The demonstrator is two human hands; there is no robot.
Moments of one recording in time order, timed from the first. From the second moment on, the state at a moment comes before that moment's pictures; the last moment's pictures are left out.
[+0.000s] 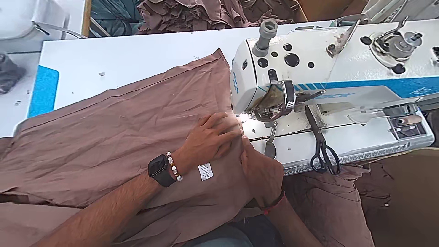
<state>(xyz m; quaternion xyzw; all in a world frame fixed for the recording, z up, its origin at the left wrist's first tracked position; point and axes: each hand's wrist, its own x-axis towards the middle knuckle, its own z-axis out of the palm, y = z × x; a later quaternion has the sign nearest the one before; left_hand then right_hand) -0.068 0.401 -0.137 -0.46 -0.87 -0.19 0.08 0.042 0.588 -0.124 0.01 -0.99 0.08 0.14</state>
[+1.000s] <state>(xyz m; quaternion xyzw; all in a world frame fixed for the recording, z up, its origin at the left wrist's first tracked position) -0.120 0.350 -0.135 -0.47 -0.87 -0.13 0.04 0.004 0.560 -0.117 -0.09 -0.99 0.08 0.11</state>
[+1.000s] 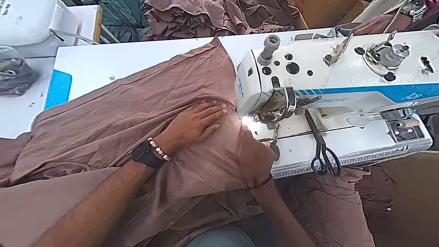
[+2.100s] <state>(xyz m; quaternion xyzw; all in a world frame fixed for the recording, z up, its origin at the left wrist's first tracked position) -0.083 0.394 -0.140 -0.44 -0.87 -0.21 0.07 0.005 0.661 -0.114 -0.01 -0.97 0.22 0.11</state>
